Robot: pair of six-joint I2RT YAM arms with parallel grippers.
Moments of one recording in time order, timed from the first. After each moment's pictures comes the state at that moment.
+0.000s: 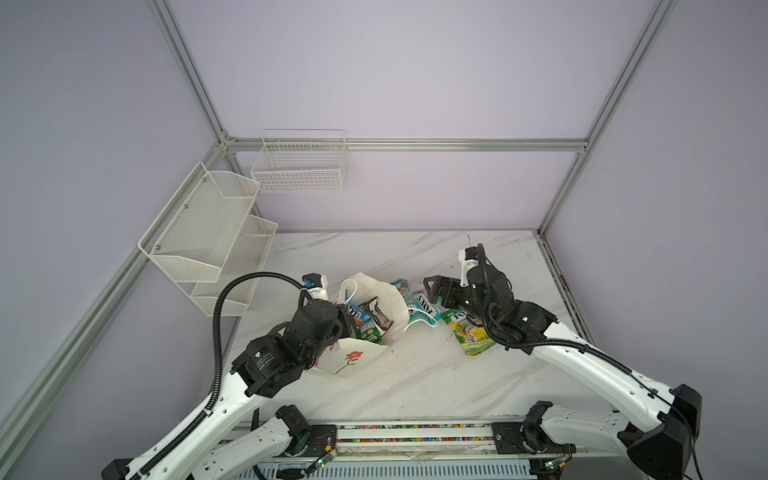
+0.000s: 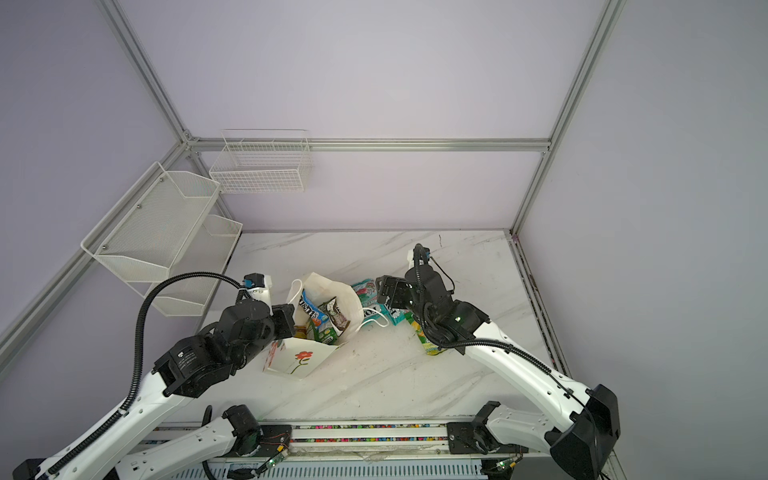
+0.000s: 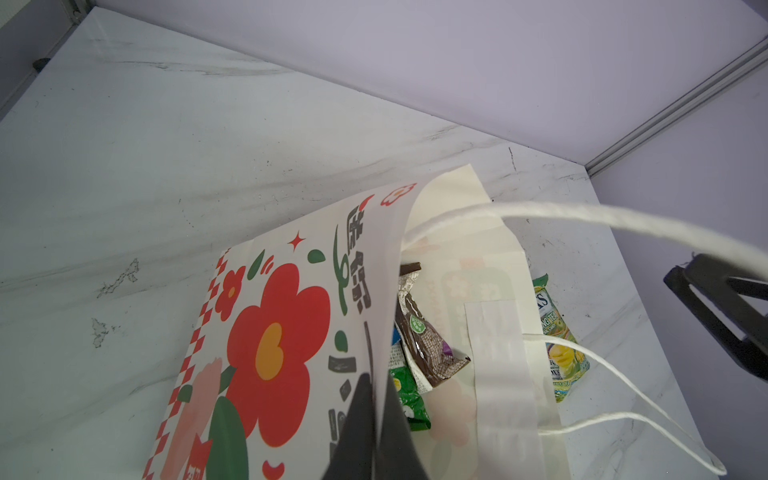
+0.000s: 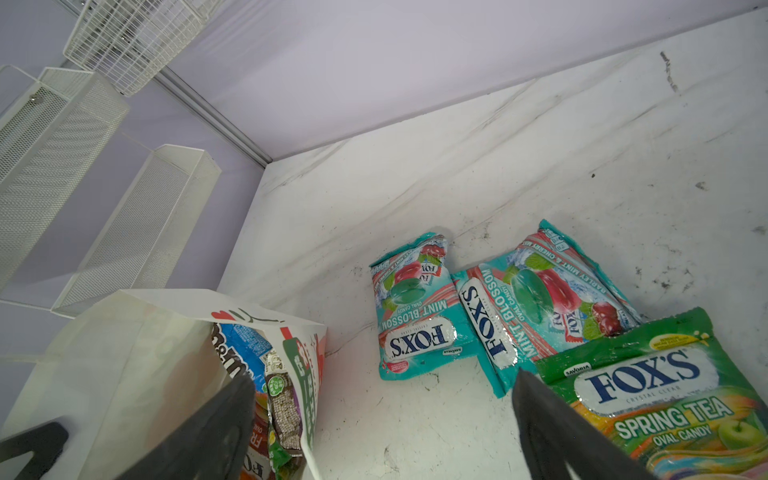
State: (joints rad) left arm -0.75 0.81 1.02 -0.83 -0.45 -0.72; right arm 0.75 1.19 1.06 -0.37 0.17 0.71
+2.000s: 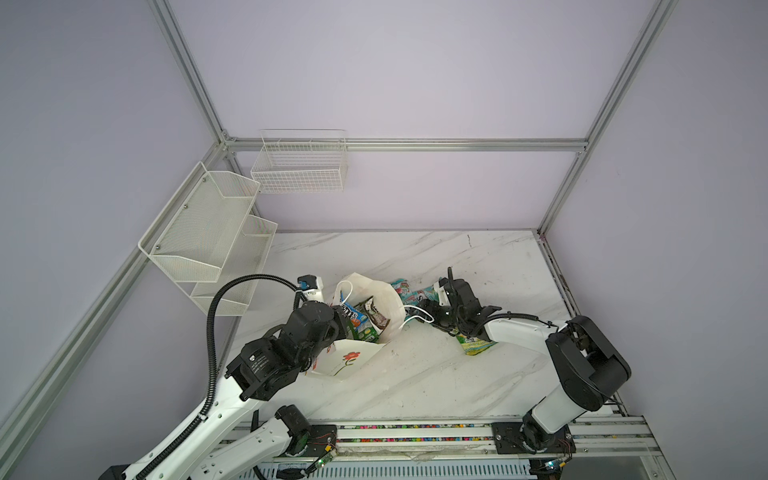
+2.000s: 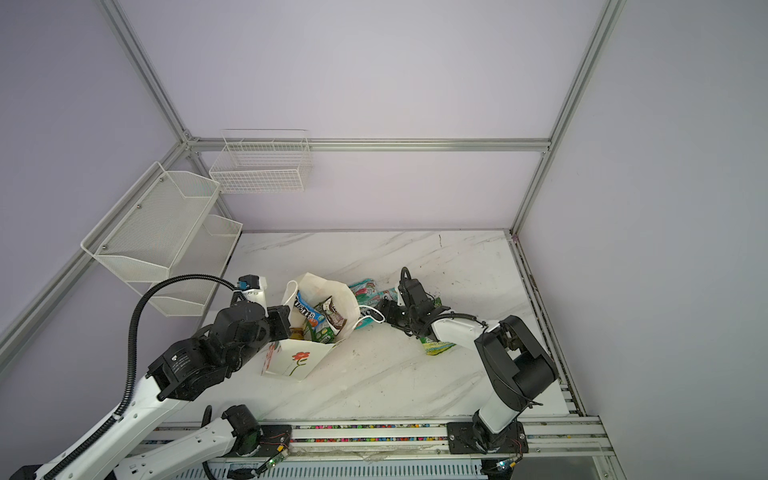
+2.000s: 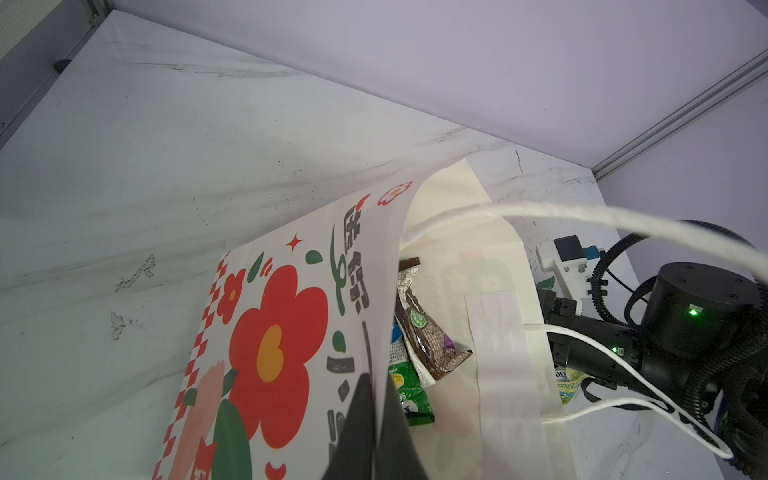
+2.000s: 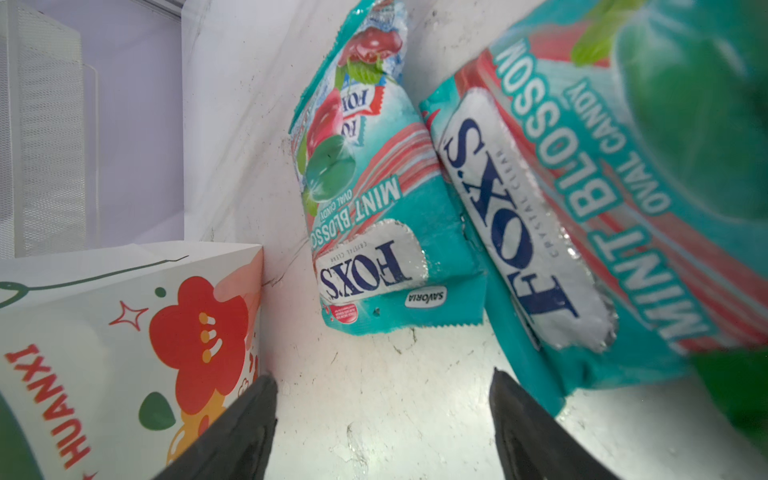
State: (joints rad) left arm -0.73 0.79 1.02 -0.85 -0.45 -0.72; right arm 0.59 1.63 0.81 0.08 -0.34 0.87
